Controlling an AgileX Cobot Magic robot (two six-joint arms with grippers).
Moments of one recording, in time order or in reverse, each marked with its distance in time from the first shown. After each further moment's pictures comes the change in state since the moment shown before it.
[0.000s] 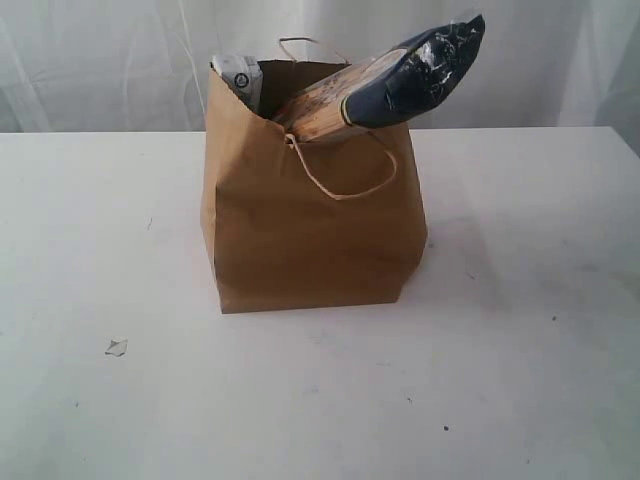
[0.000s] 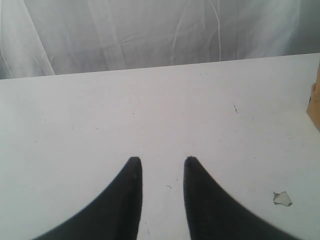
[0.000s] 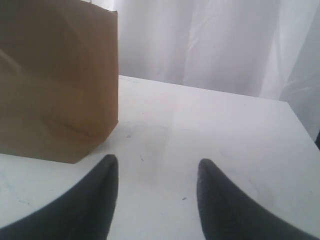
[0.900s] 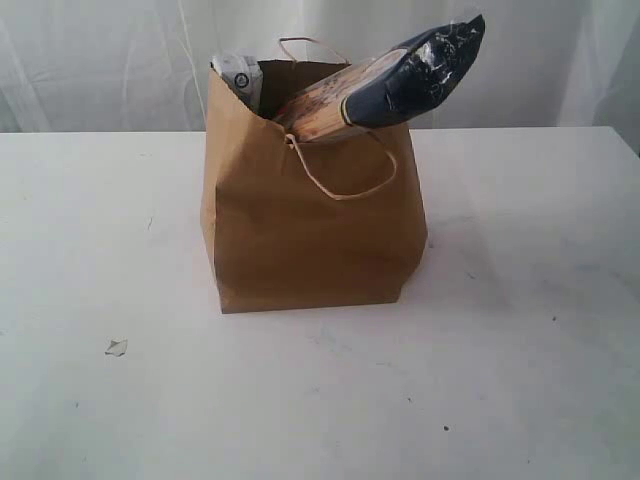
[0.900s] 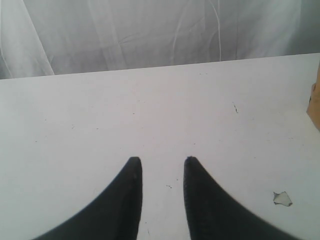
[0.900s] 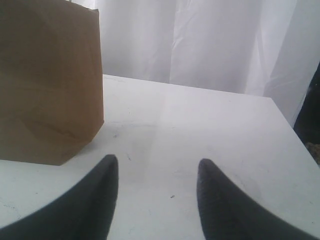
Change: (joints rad) left arm 0.000 0.000 0.000 0.000 0.000 0.000; right arm -0.046 0.000 0.000 0.000 0.000 0.002
